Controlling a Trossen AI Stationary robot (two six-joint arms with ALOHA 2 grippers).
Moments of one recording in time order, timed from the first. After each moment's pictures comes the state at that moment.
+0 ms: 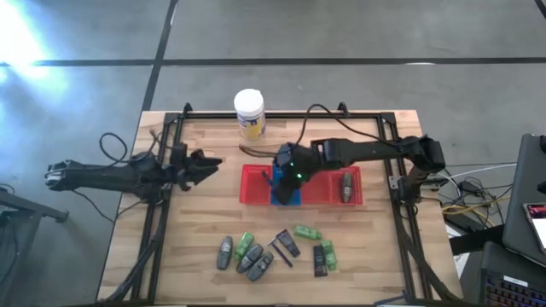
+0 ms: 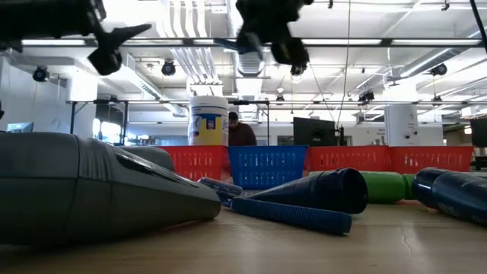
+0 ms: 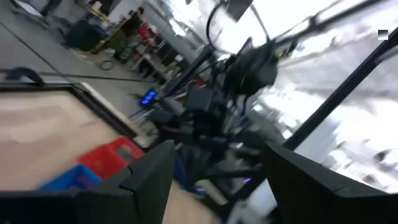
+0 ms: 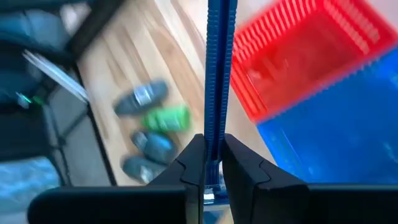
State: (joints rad) left arm 0.00 0.54 0.26 0.42 -0.11 -0.71; right arm -0.01 1.77 1.59 -0.69 -0.21 0.75
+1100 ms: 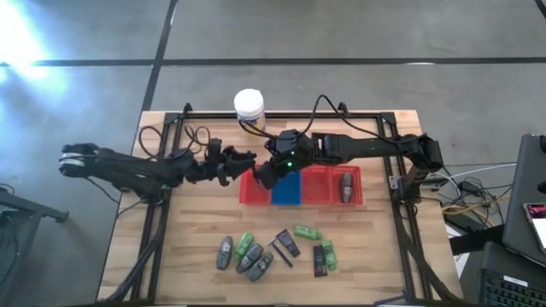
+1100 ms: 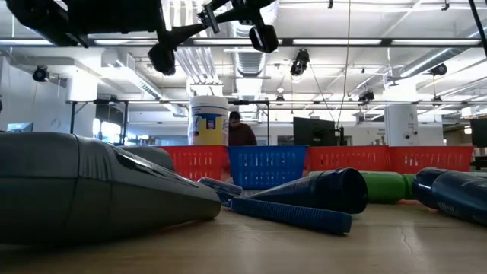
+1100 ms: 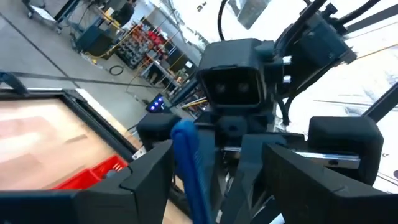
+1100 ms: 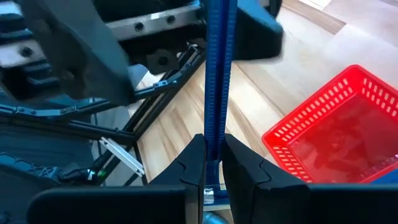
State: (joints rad) left arm 0.02 1.10 0.48 0.87 -0.14 -0.76; right arm -0.04 1.78 1.62 -0.40 -0.14 0.90
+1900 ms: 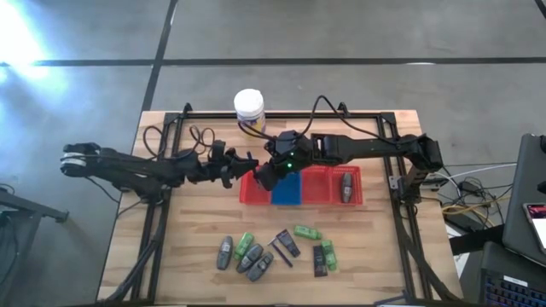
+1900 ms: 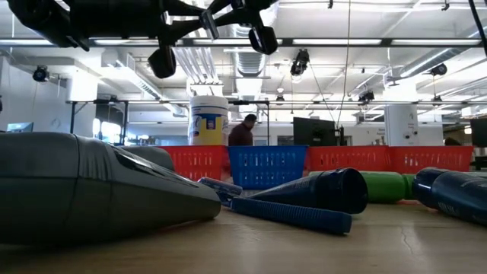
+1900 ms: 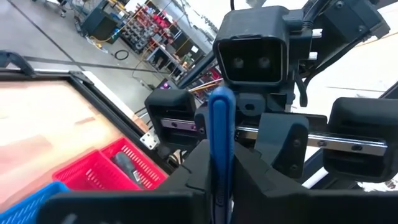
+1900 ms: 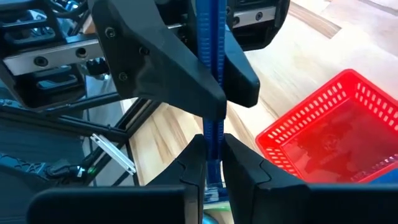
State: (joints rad) left arm 0.02 1.12 0.48 0.82 -0.11 -0.77; right arm -0.04 1.78 1.62 -0.41 -0.13 0.86
